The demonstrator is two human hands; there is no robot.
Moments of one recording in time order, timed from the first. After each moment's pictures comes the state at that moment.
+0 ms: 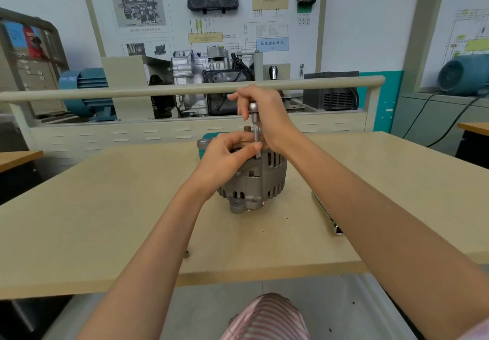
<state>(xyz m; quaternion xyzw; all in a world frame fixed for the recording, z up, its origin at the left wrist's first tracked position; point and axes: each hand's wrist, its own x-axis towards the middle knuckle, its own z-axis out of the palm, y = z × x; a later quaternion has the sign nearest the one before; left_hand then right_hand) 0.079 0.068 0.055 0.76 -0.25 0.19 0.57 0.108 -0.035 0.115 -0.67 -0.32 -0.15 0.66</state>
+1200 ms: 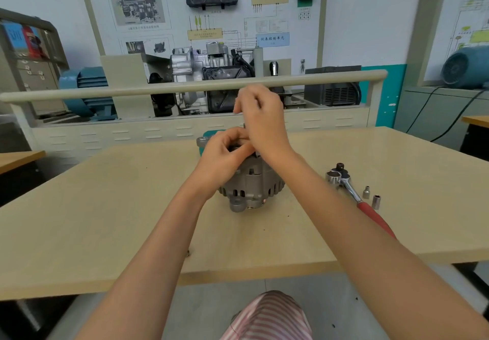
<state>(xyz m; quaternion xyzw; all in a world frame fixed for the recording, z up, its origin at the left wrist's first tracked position) 0.079 0.068 0.054 0.77 -0.24 0.21 0.56 0.096 -0.024 0.096 -0.67 -0.27 -0.35 0.60</state>
